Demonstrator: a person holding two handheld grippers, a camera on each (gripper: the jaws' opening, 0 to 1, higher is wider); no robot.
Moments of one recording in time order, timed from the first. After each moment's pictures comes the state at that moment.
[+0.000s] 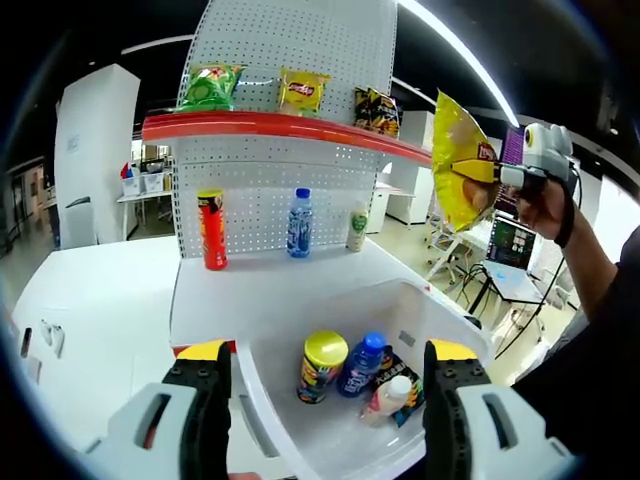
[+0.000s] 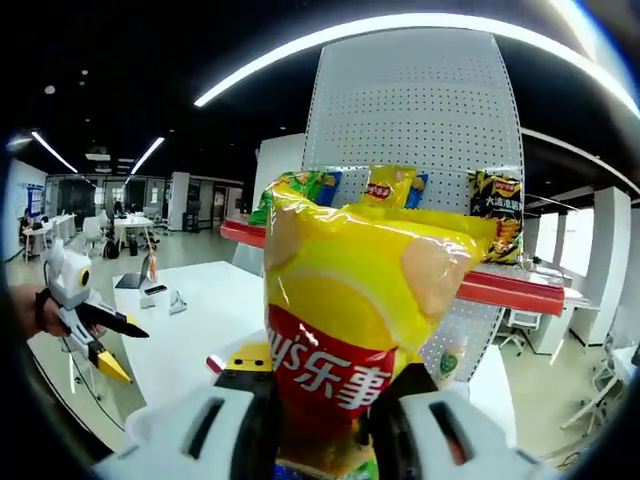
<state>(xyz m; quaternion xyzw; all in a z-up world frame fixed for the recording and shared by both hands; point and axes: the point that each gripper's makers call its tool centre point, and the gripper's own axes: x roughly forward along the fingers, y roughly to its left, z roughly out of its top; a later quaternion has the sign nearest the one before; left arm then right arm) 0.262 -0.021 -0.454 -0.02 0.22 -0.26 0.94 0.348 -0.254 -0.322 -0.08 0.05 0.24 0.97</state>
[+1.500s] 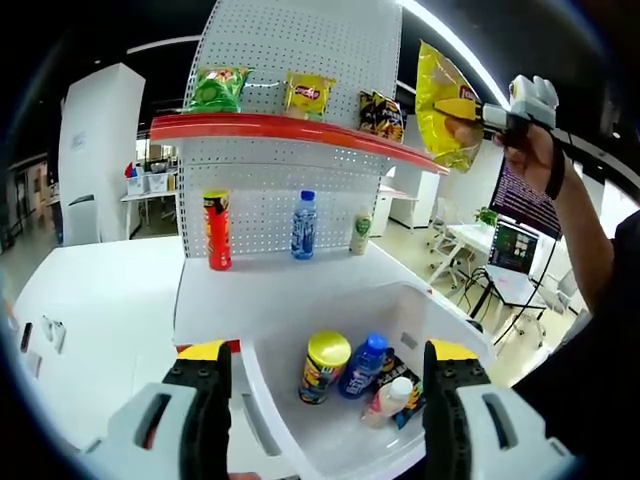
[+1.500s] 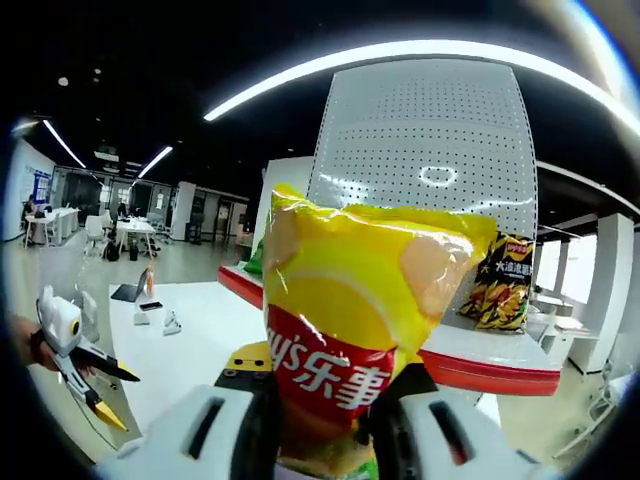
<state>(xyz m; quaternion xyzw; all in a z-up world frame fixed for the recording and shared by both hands) 0.262 -0.014 -0.454 -0.02 0.21 -0.25 0.94 0.388 -0.227 -0.236 -0.10 -0.01 0.25 0.96</state>
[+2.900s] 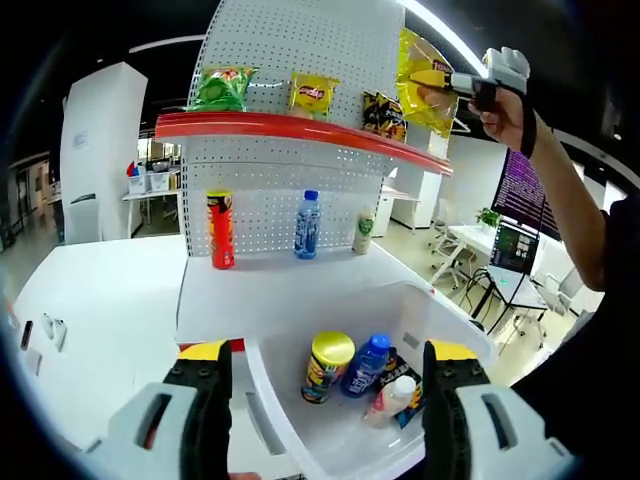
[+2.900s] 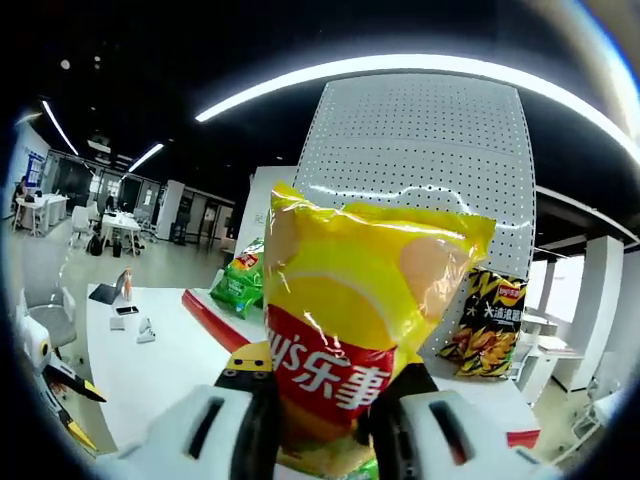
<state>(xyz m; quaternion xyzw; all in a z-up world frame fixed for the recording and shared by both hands) 0.262 -0.008 -0.455 -0.03 0.21 -0.25 0.94 0.442 -0.226 -0.179 -0.12 -0.04 0.21 0.97</state>
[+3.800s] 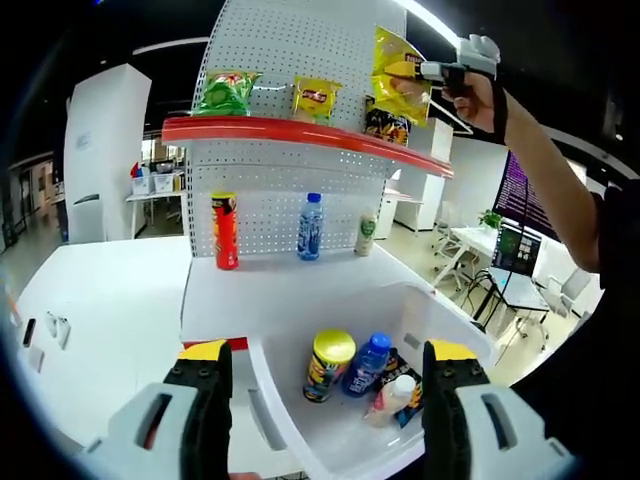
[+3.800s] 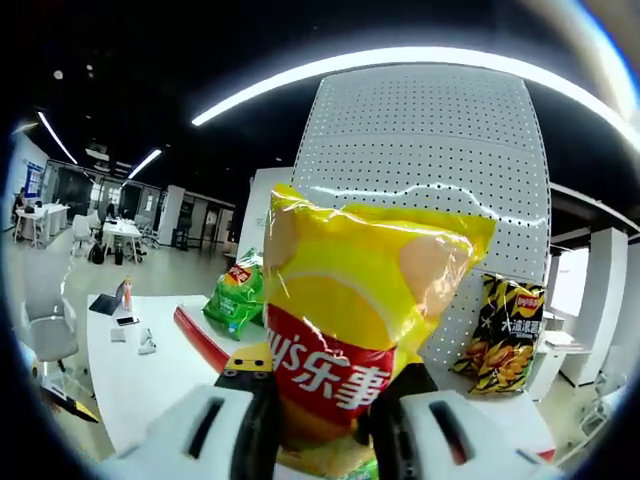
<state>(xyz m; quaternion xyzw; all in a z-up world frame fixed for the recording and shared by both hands) 0.254 -0.004 -0.452 -0.03 0.21 -0.24 0.95 0.488 -0.201 -0.159 -0.10 -0.03 0.22 0.97</state>
